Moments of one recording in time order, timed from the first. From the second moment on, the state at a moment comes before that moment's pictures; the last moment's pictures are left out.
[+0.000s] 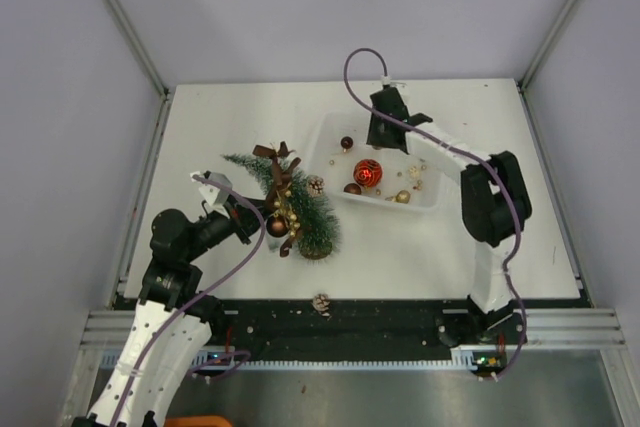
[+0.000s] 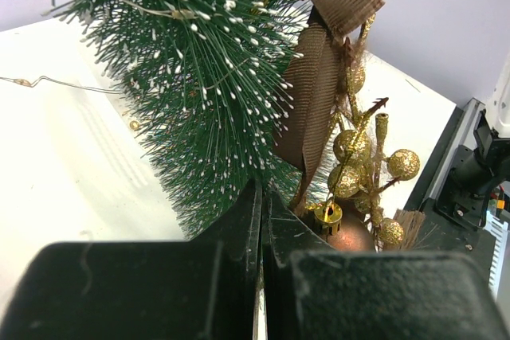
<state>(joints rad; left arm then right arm) -0.24 0.44 0.49 -0.02 0.68 -0.25 0.47 2.04 1.57 -0.36 0.29 0.48</state>
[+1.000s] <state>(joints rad) -0.24 0.39 0.47 0.01 0.66 -0.34 0.70 1.11 0.32 0.92 -0.27 1.44</state>
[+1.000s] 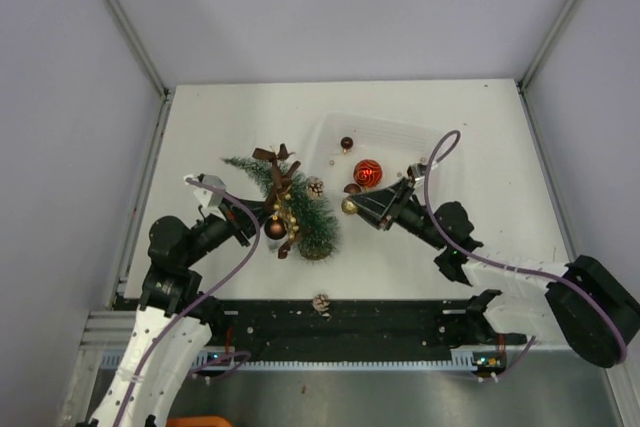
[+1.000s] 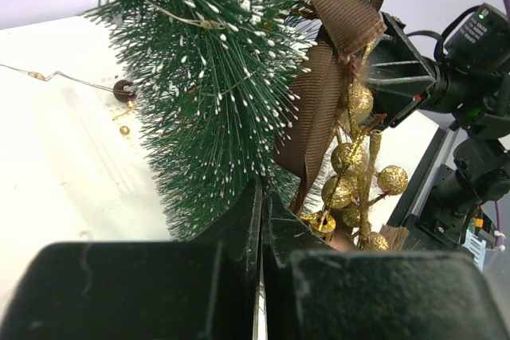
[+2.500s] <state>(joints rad) -0.24 0.35 0.45 0.03 0.67 -0.32 0.81 1.37 0.33 1.30 -0.15 1.62</state>
